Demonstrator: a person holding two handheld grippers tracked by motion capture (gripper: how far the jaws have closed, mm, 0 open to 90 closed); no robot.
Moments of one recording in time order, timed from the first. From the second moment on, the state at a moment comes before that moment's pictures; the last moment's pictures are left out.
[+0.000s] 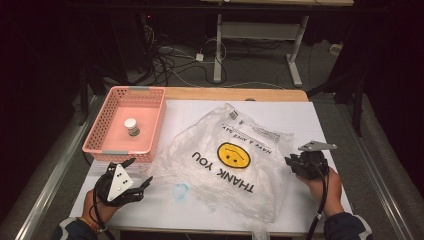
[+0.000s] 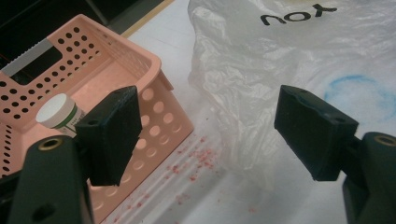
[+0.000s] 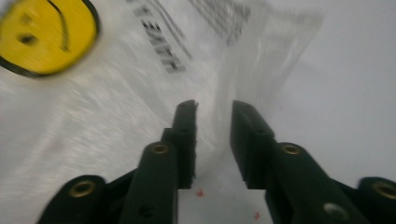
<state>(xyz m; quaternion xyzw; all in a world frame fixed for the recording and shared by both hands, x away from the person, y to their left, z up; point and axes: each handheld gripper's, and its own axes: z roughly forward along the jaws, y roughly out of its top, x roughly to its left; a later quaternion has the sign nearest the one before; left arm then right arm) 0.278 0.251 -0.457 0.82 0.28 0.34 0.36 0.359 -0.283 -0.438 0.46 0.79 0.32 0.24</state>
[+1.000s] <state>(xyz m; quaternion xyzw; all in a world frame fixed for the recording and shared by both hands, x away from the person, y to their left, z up) 0.281 0.247 -0.463 0.83 0.27 0.33 0.35 0.319 -0.076 -0.472 0.12 0.94 0.30 0.11</state>
